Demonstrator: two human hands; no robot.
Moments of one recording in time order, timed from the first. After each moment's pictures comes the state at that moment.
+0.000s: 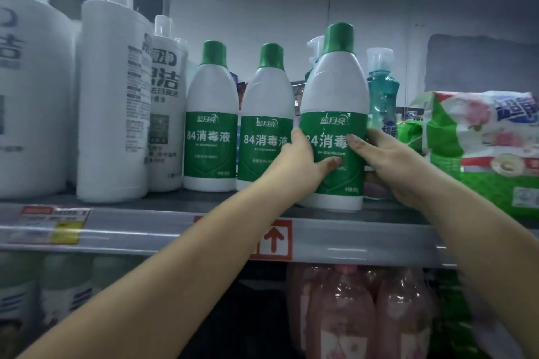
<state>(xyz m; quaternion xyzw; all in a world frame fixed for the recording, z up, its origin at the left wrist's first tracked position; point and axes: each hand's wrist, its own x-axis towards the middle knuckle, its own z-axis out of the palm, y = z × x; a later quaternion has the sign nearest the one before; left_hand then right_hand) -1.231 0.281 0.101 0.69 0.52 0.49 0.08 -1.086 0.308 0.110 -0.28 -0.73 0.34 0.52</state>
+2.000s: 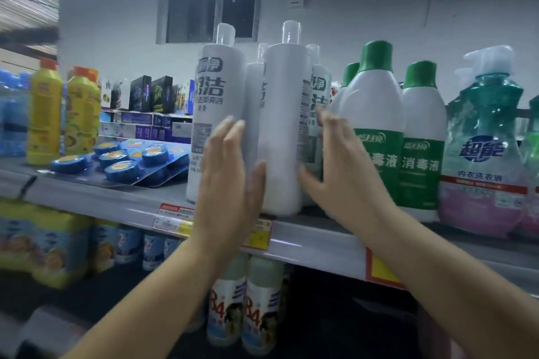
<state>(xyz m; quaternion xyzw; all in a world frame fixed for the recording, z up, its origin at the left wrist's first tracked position) -1.454 0.159 0.060 0.53 0.53 0.56 -0.36 -1.314 0.219 0.107 -0.18 -0.84 -0.12 0.51</state>
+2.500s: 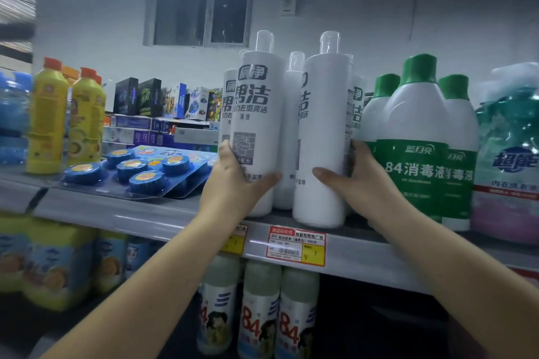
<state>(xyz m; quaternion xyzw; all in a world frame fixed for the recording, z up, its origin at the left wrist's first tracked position) -1.542 0.170 0.078 0.49 0.64 0.59 -0.07 -1.364 0.223 0.107 -0.26 -0.78 0.21 0.53</state>
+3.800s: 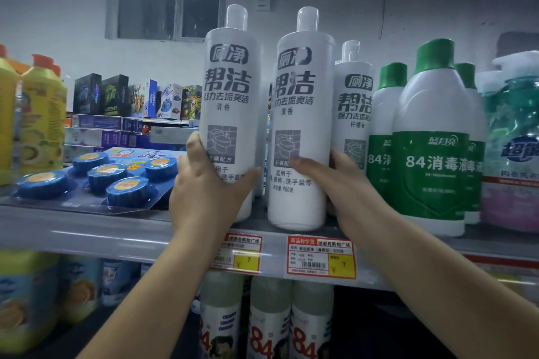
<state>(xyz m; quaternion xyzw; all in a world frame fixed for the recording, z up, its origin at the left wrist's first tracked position) -1.576 0.173 0.069 0.44 0.64 0.61 -0.16 -1.419 0.227 0.094 -0.26 -0.67 0.46 0.53</state>
